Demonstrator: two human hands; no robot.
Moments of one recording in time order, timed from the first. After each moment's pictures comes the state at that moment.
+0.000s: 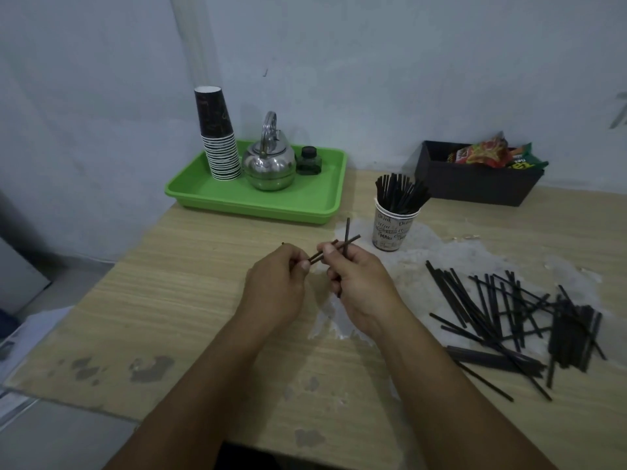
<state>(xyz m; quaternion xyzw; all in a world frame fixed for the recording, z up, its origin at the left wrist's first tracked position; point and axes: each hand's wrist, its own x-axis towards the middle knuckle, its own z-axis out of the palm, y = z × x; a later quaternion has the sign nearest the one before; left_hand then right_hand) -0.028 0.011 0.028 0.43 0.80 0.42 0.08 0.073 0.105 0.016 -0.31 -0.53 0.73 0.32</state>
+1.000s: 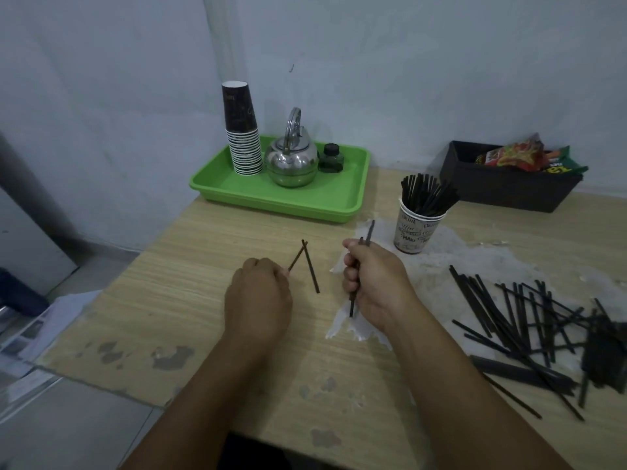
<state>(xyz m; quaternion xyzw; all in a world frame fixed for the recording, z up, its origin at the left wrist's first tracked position) -0.041 -0.021 0.014 0.34 0.89 0.31 -0.01 0.057 0.114 0.018 -0.37 -0.44 0.76 0.31</state>
